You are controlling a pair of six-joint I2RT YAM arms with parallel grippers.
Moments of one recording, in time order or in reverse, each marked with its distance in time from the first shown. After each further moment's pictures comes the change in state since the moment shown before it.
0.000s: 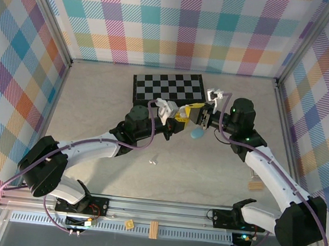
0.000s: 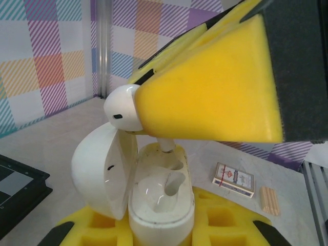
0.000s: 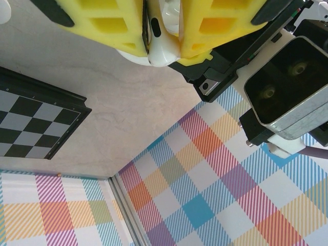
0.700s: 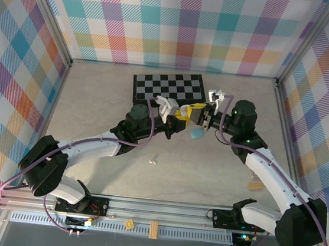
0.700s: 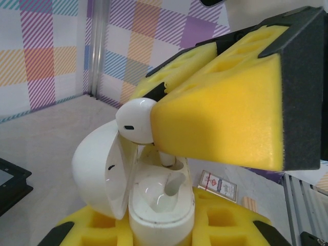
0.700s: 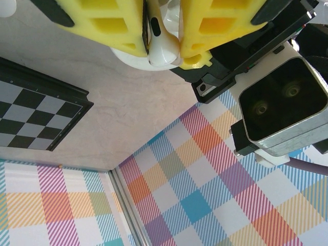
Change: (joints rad) left arm -0.003 0.008 0.027 -0.003 0.014 -0.089; right arm -0.006 -0.022 -0.026 0.038 -0.008 -0.011
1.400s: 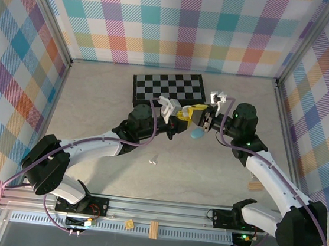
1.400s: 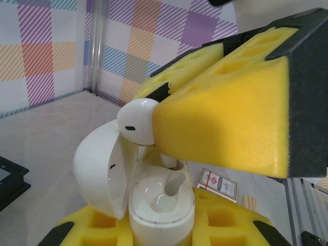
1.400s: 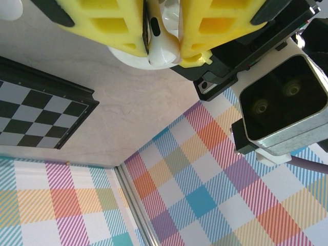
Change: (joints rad) left arm -0.006 0.018 0.015 -0.021 -0.019 0.000; right arm 0.000 -0.024 -0.047 0.033 0.030 0.014
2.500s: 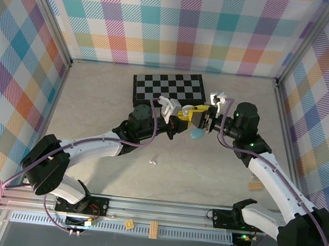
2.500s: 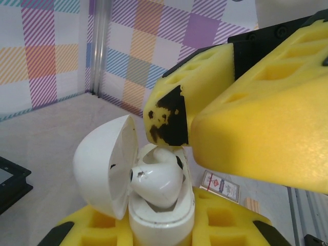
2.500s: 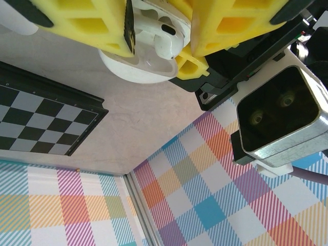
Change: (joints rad) left arm -0.003 0.000 0.000 0.010 -0.016 0.006; right arm 0.013 -0.040 0.058 -0.164 0.042 -0.076
